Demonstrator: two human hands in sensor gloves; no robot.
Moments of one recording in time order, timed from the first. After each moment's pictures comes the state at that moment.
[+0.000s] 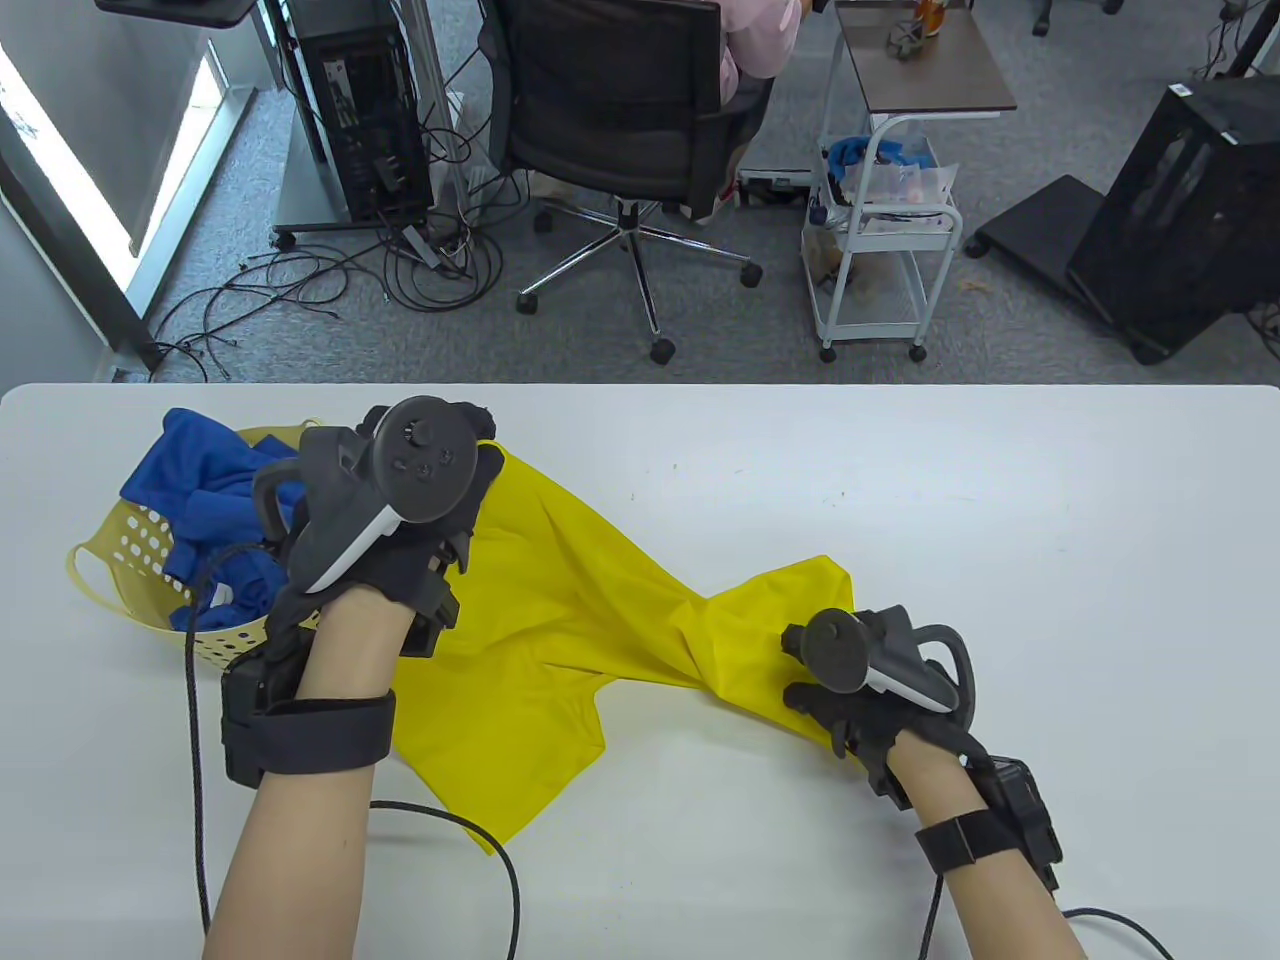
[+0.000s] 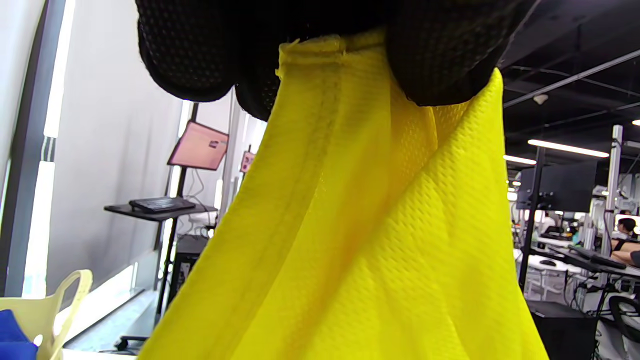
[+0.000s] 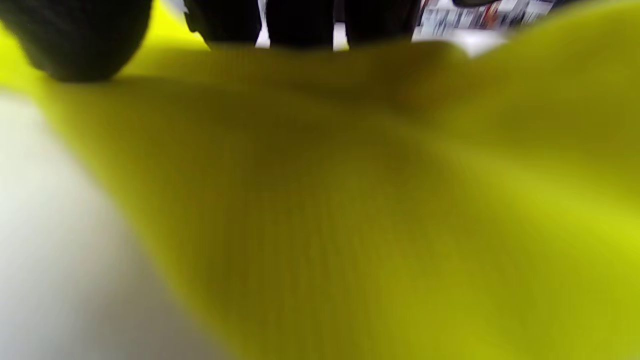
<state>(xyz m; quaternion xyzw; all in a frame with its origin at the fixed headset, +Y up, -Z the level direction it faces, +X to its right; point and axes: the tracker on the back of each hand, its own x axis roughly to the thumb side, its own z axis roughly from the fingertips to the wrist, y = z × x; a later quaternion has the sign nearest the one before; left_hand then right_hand) -0.199 -0.470 -0.331 0.13 -0.03 0.07 0.99 0.159 -0.749 -0.333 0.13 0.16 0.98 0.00</state>
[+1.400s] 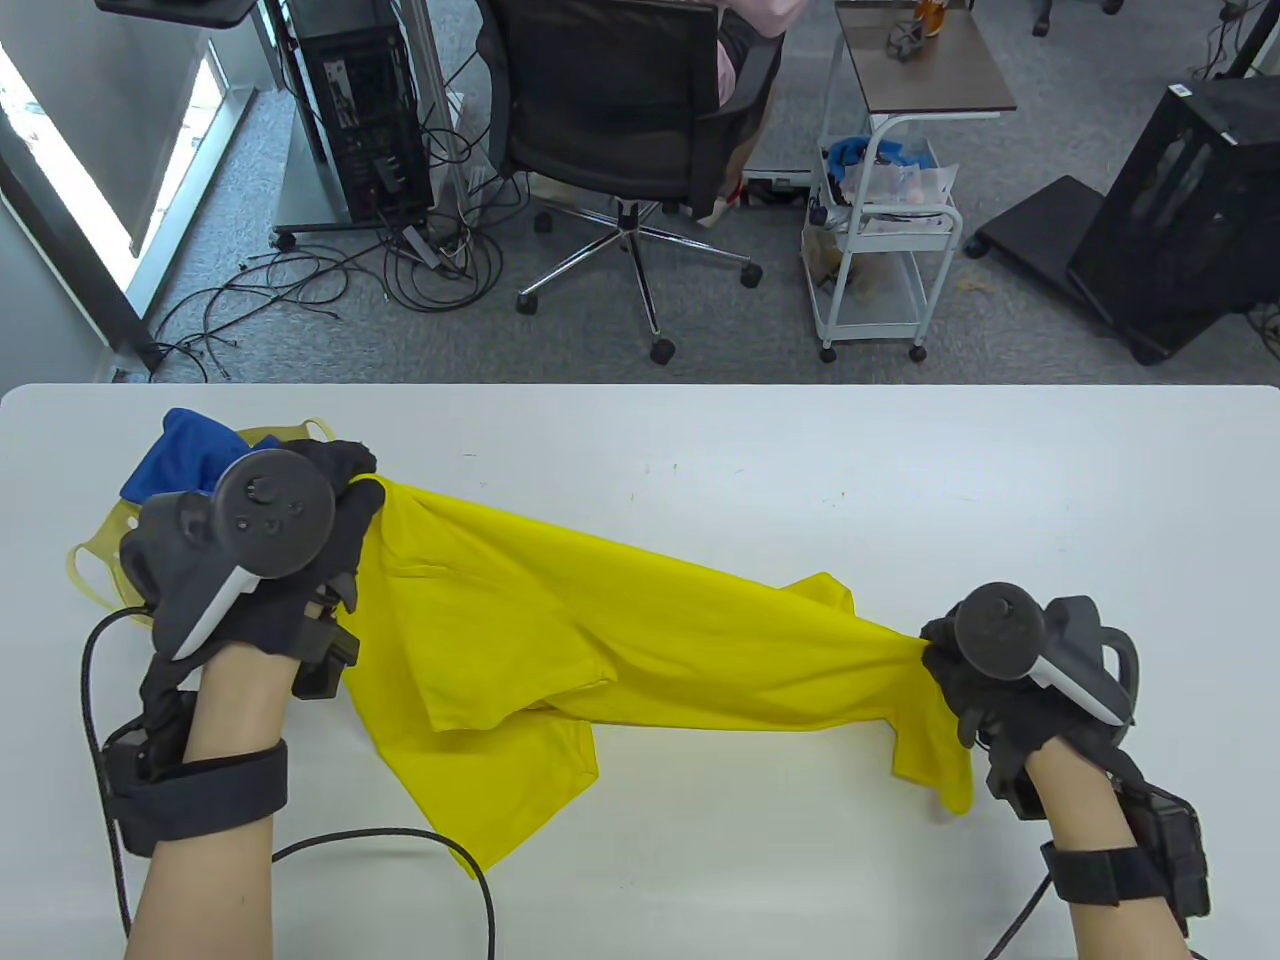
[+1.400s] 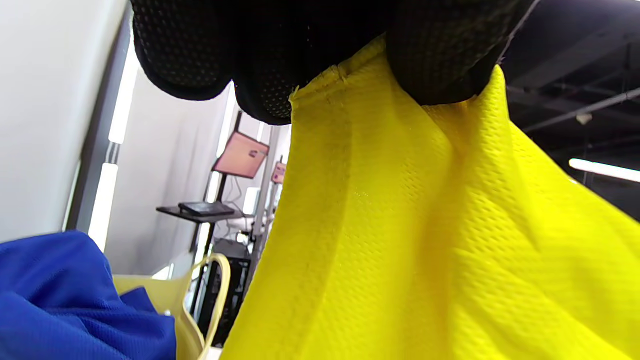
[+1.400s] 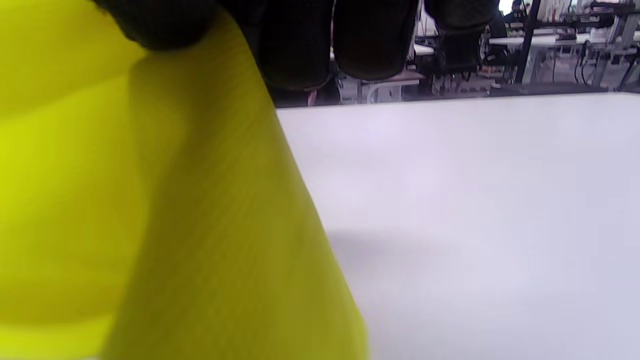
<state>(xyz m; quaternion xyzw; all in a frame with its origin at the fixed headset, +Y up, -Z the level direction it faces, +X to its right) -0.262 -0.497 -0.314 0.14 0.01 0.07 0.99 0.260 -0.684 -0.317 0.01 0.09 0.99 0.07</state>
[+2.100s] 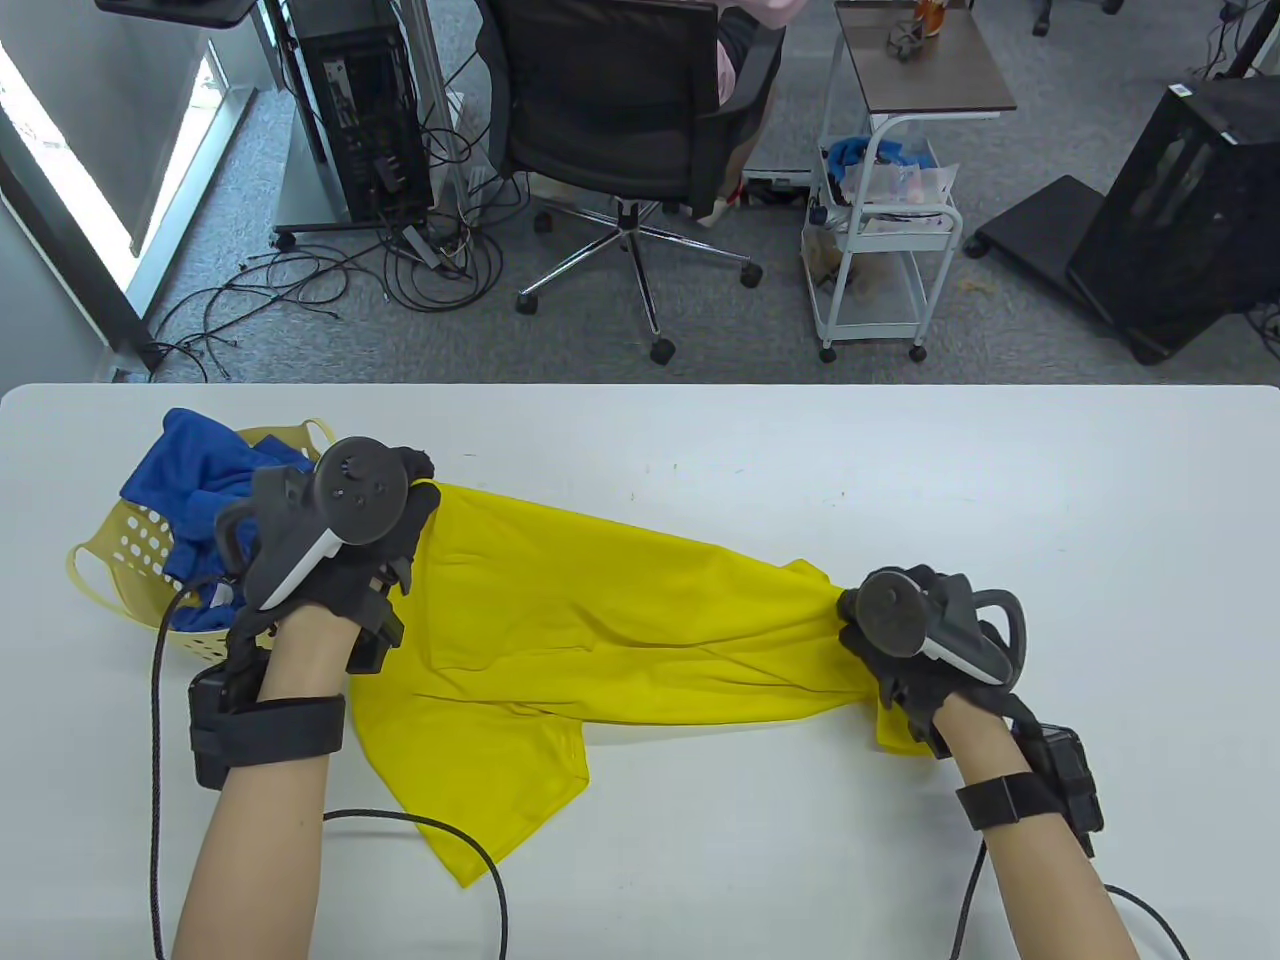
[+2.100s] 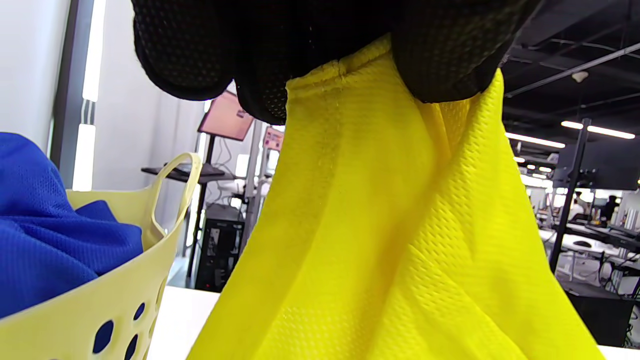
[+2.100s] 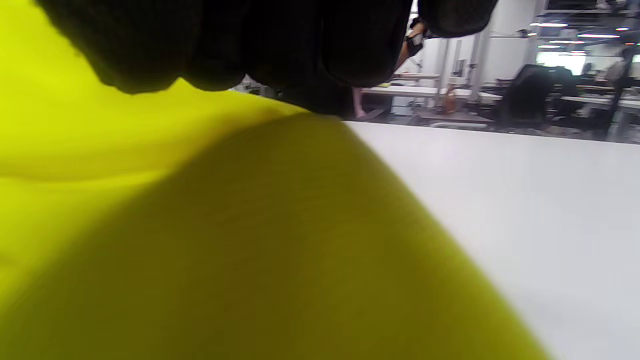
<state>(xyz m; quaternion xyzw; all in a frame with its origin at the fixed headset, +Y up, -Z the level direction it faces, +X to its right) -0.254 -0.547 -0.357 0.09 0.00 0.08 0.99 0.196 -0.714 -0.342 0.14 0.00 0.99 0.01</state>
